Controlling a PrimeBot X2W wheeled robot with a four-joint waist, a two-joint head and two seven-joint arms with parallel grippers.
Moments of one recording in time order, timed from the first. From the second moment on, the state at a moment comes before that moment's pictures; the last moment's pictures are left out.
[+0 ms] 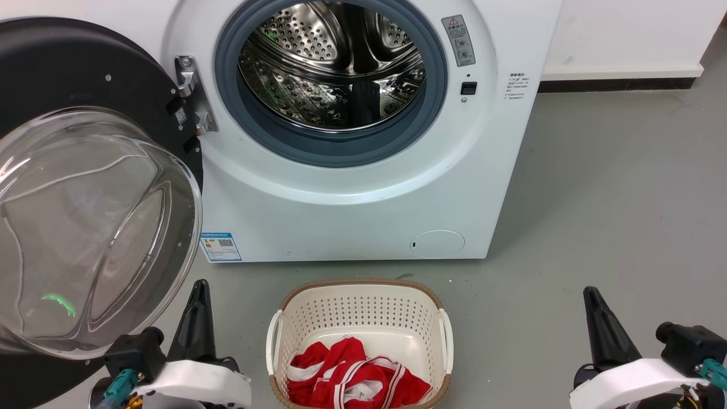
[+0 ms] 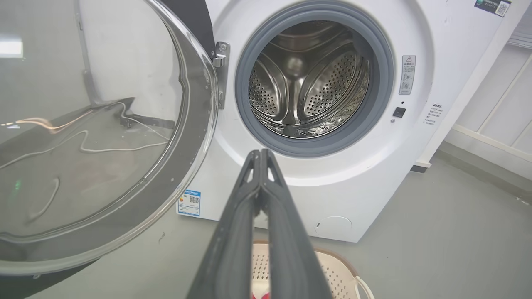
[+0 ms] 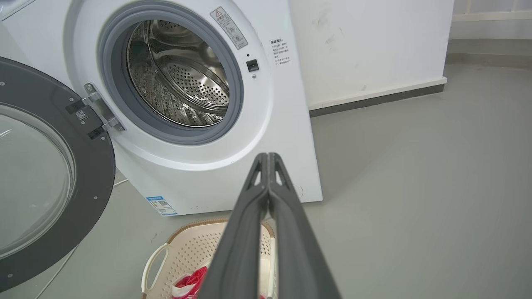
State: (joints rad) left arm 0.01 0.07 0.00 0.10 -0.27 -0.01 -0.20; right arm 0.06 -0.05 -0.03 0.09 0.29 0.13 -0.10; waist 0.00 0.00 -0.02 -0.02
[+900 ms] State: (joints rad) left arm -0.02 0.06 0.03 0.15 -0.73 -0.05 -0.10; right arm 0.00 -0.06 -0.05 0.14 0.75 0.13 -0.04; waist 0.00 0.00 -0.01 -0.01
